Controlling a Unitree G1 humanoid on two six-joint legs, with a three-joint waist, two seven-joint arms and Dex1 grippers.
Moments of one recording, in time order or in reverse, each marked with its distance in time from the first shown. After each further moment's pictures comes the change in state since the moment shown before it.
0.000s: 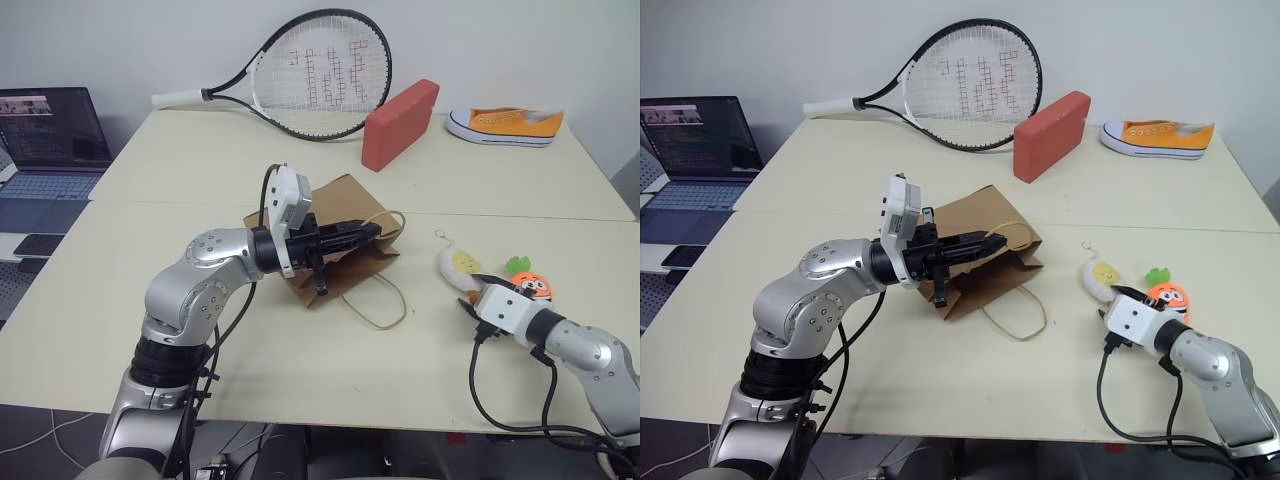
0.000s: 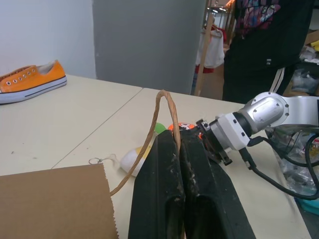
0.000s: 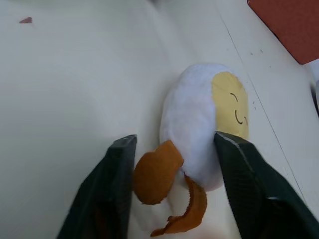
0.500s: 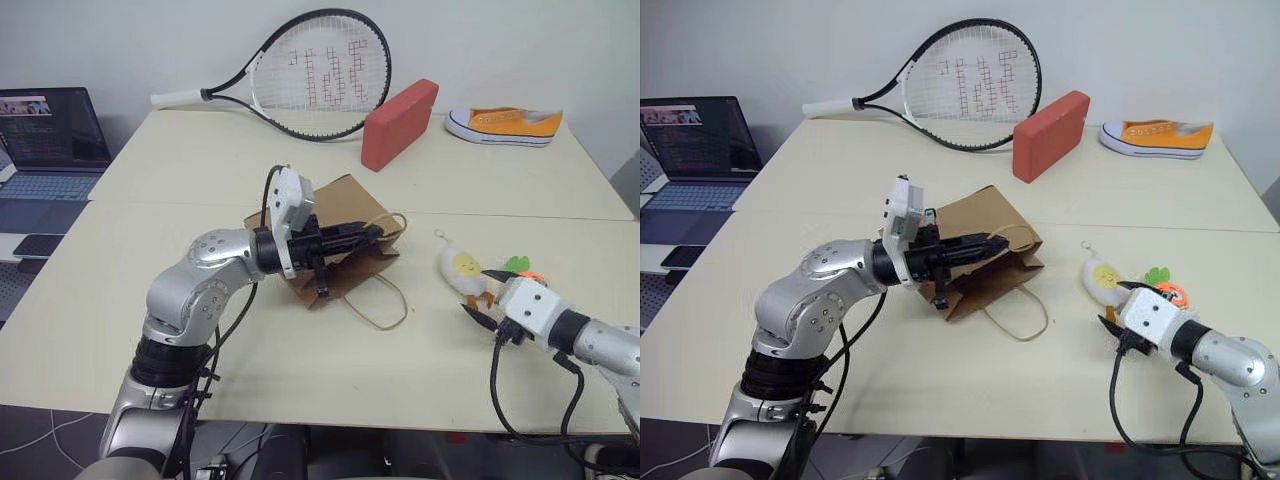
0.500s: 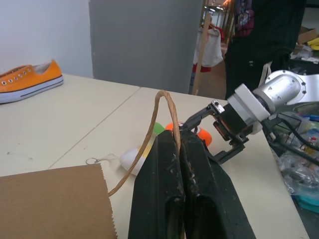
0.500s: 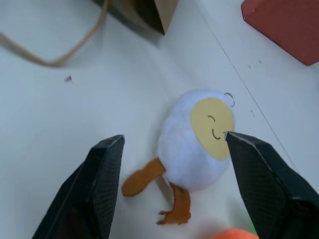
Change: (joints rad) left arm -0.002 0.001 0.000 0.000 0.000 0.000 -0.004; right arm 0.132 -0.089 -0.115 -0.213 0.189 0.098 0.088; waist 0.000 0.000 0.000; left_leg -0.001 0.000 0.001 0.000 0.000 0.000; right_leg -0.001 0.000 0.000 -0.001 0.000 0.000
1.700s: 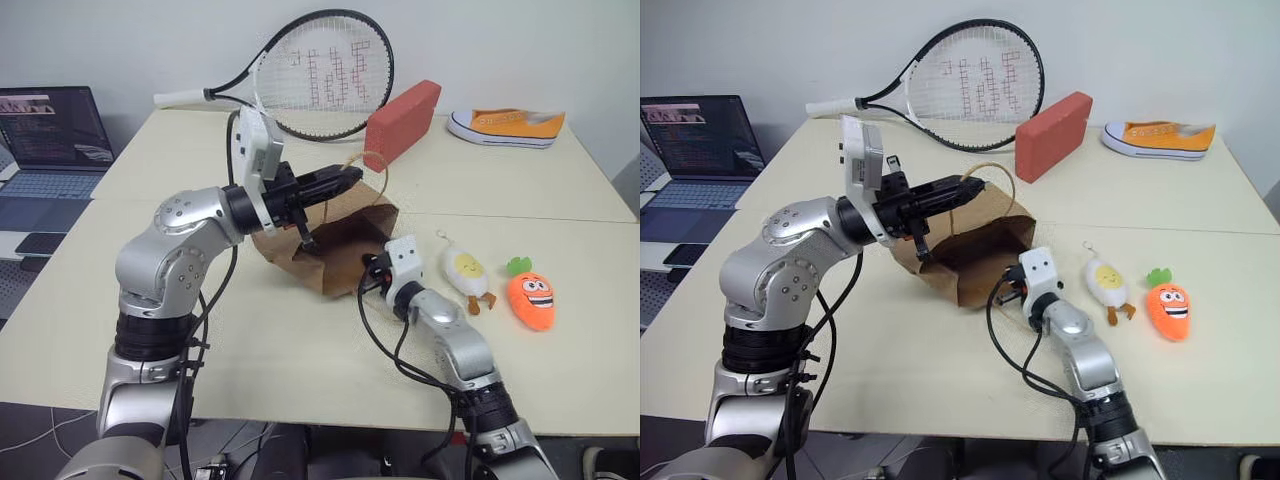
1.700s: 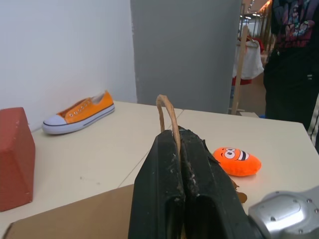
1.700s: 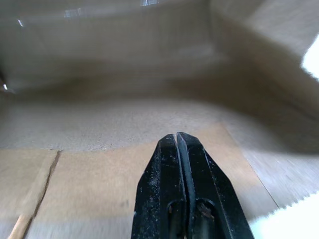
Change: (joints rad) left arm -0.126 0.022 0.092 0.041 0.010 0.004 0.062; right arm -0.466 0.754 0.286 0.292 0.115 0.360 -0.360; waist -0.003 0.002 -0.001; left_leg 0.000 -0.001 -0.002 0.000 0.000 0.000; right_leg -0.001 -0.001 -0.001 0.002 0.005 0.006
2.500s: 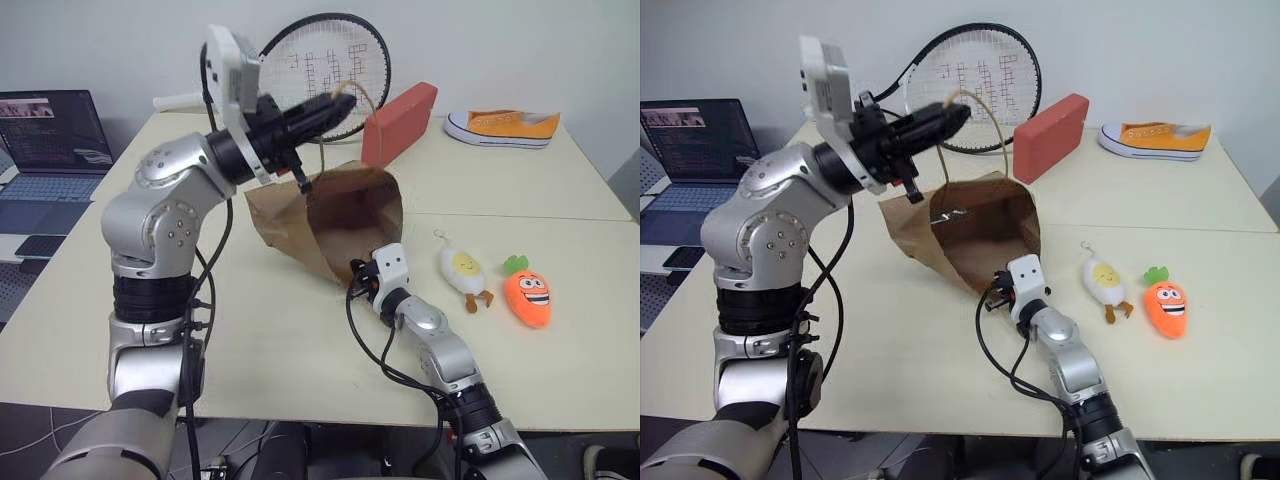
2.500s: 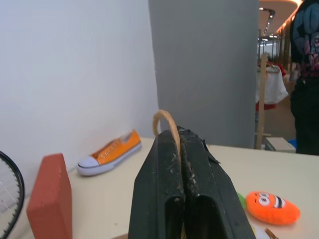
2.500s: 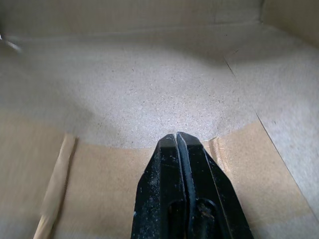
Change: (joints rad) left arm -0.215 -0.027 0.103 0.115 0.007 -0.013 0.066; right arm -0.011 0.089 0.029 0.244 -0.034 -0.168 -0.053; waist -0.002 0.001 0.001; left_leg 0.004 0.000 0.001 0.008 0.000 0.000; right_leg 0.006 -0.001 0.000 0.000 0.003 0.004
